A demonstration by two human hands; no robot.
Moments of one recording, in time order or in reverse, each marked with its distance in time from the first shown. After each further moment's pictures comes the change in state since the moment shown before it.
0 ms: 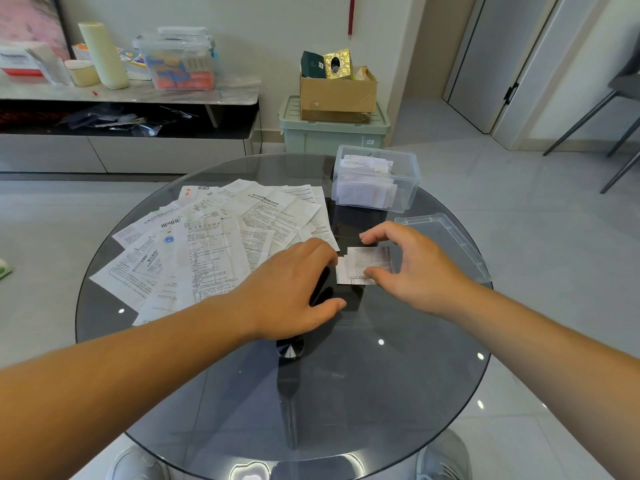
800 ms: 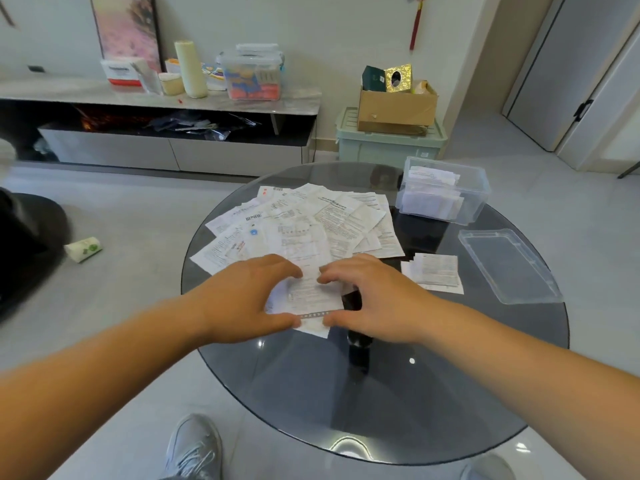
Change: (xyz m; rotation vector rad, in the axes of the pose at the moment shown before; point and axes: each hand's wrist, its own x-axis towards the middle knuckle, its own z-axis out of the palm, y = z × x) left_hand -0.110 -0.053 -0.069 0.070 -0.196 -0.320; right_hand 0.008 -0.102 0.075 -0.160 -0.352 -0.288
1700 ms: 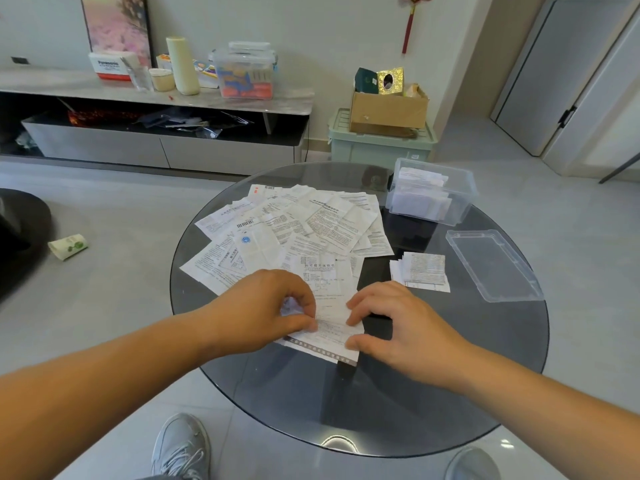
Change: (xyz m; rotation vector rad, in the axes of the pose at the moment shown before) left_hand 0.001 0.032 0.010 -0.320 0.004 -0.030; right_hand -0.058 0.016 0.011 0.127 0.093 0.080
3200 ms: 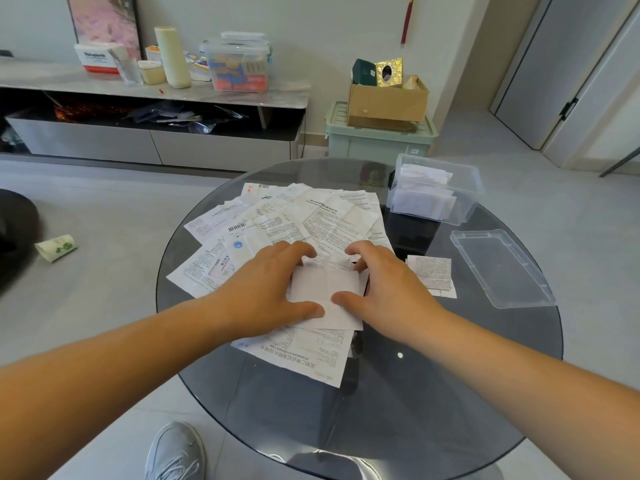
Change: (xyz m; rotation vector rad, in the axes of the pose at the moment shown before) left_hand 0.040 -0.015 0.004 0.061 0.100 -0.018; right_hand 0.057 -0.005 -0.006 -0.050 0.114 0.240
